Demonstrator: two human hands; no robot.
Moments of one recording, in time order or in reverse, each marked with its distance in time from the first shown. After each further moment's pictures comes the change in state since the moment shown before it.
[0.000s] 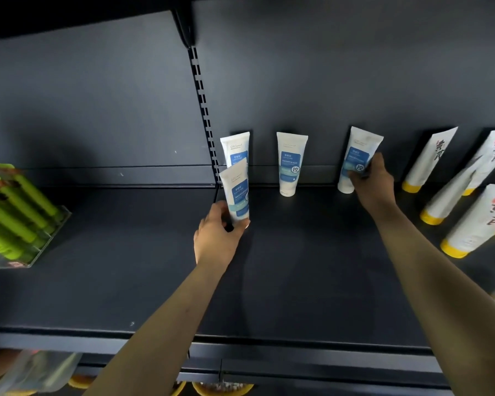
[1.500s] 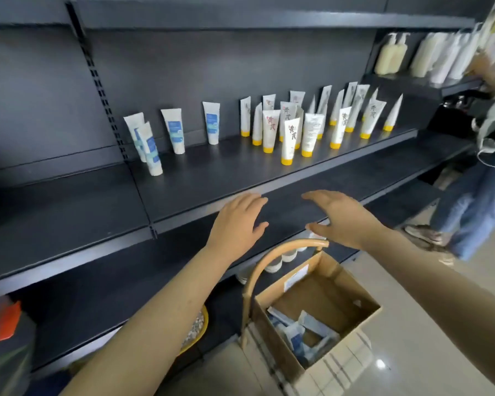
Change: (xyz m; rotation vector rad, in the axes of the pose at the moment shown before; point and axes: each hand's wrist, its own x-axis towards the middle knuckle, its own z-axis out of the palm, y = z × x) left_hand -0.302 0.038 -0.089 0.205 -0.397 1.199; right_hand -0.491 -0.073 -0.209 -0.802 -0.189 0.004
